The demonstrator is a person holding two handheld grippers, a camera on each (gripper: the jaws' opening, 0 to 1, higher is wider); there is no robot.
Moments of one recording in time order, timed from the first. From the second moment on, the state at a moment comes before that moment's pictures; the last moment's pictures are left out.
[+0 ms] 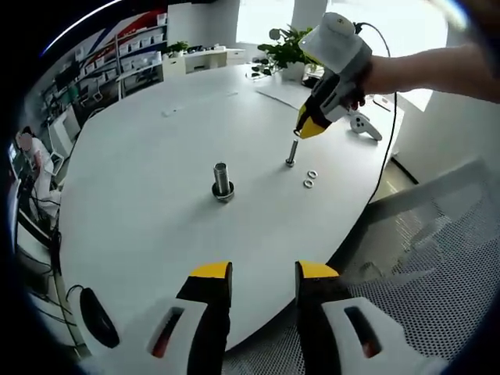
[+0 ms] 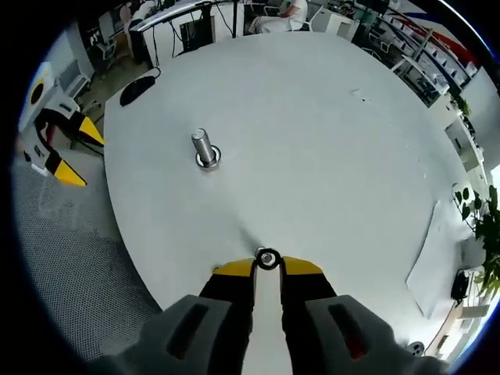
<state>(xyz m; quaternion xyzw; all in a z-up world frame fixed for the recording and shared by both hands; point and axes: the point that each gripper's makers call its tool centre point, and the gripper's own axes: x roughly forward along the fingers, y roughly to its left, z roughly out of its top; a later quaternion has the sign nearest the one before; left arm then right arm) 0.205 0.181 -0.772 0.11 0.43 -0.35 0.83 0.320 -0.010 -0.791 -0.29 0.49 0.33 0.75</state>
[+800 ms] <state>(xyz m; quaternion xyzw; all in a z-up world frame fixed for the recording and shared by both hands) 0.205 0.182 -0.775 0.11 0.43 -0.34 0.83 0.319 -0.012 -0.820 -0.30 0.51 0.34 0.73</state>
